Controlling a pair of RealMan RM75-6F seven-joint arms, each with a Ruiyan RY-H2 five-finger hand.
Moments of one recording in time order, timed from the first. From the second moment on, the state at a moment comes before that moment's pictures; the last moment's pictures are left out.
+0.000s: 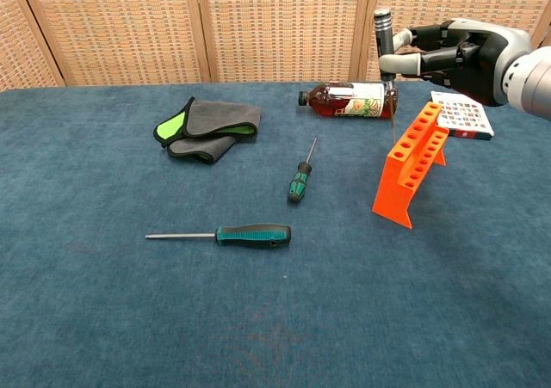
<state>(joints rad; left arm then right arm) -0.08 -0.96 0.02 -1.94 1.56 1.45 0.17 0.64 -1.49 0.43 -1.49 -1.09 0.86 0.70</state>
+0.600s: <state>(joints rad) -0.08 -0.96 0.02 -1.94 1.56 1.45 0.18 0.63 -1.46 0.44 -1.51 -1.12 0.86 0.74</state>
